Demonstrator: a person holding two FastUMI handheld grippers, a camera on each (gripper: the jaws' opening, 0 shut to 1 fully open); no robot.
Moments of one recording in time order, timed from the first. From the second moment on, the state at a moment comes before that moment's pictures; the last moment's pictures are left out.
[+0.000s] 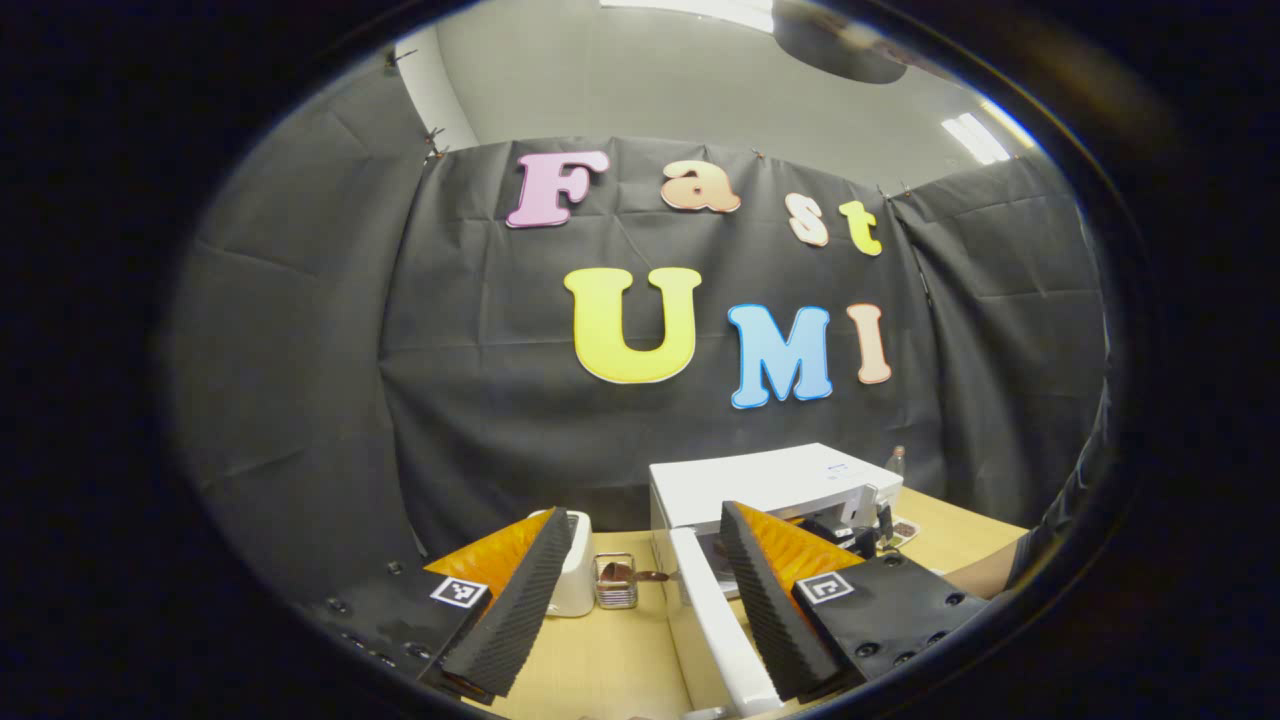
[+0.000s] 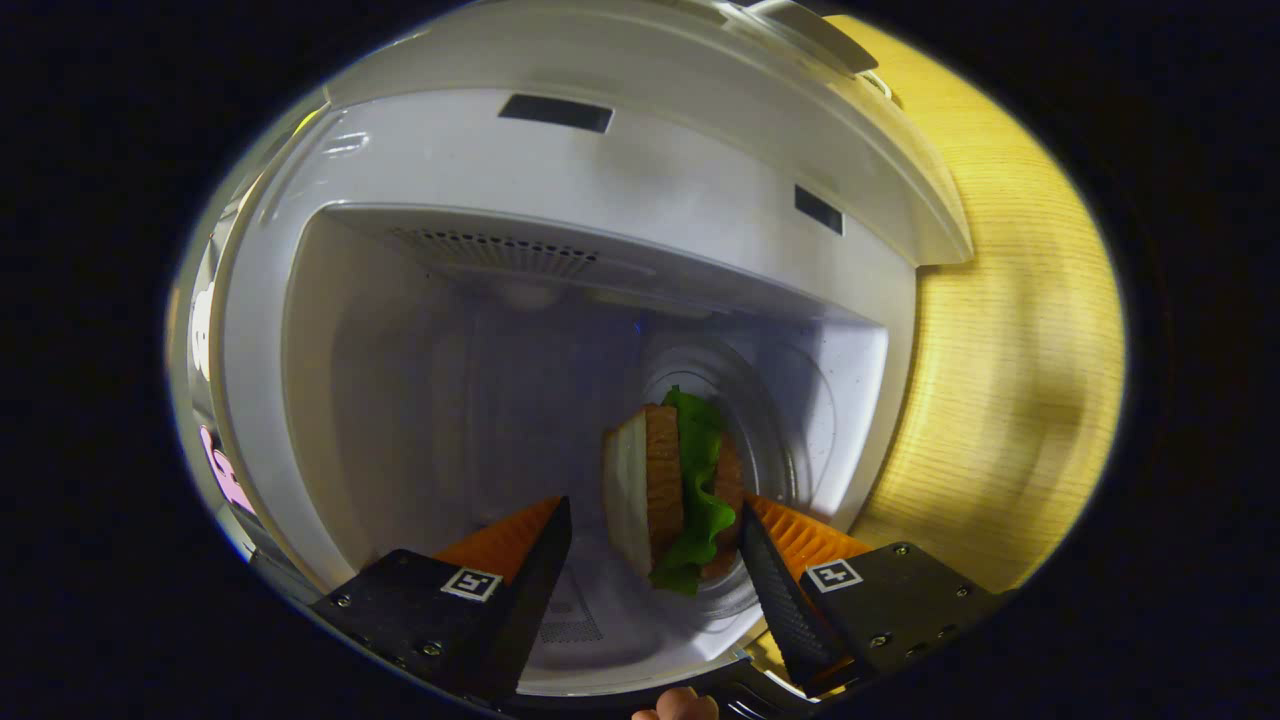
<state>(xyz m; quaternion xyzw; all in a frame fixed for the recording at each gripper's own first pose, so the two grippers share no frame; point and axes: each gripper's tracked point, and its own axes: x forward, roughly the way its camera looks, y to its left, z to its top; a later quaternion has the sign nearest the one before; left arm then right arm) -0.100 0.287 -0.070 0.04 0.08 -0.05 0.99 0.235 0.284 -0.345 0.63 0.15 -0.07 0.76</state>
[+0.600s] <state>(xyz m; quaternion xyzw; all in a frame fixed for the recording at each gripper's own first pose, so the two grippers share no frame) -0.092 0.226 -0.066 0.01 0.06 -0.10 0.99 0.132 0.261 -0.284 0.51 0.15 0.00 0.84</state>
